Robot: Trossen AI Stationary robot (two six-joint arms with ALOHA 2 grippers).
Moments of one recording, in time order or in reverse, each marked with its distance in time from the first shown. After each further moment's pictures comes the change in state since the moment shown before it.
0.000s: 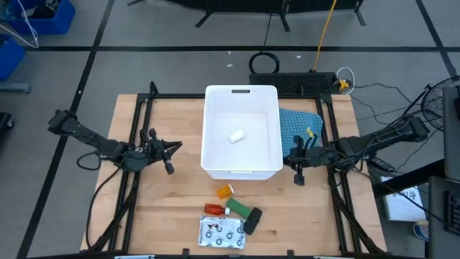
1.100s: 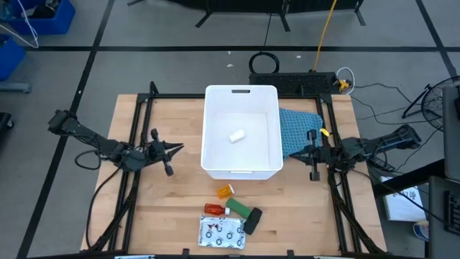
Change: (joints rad) left arm 0.000 0.000 0.000 0.080 0.041 0.150; right arm -0.005 -0.562 -0.346 0.479 -0.058 -0.452
